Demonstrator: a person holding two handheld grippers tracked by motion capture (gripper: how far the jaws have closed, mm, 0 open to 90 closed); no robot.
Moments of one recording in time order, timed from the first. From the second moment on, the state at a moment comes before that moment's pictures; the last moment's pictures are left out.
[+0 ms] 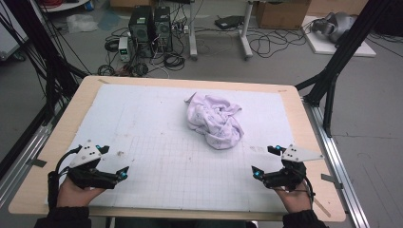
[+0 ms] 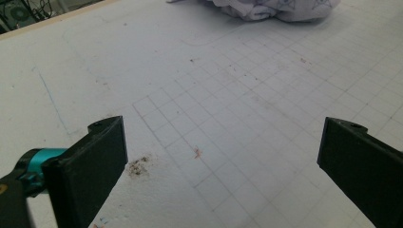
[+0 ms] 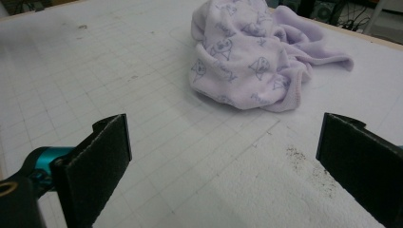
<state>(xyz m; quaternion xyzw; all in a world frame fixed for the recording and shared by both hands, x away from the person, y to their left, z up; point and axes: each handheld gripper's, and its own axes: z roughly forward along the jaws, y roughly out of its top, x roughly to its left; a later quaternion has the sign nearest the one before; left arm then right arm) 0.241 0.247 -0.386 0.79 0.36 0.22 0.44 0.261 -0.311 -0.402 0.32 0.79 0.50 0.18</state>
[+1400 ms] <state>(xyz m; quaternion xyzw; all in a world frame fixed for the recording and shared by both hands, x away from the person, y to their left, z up) 0.261 0.233 -0.389 0.79 0.36 0.21 0.44 0.311 -0.289 -0.377 0.31 0.80 0.49 0.16</state>
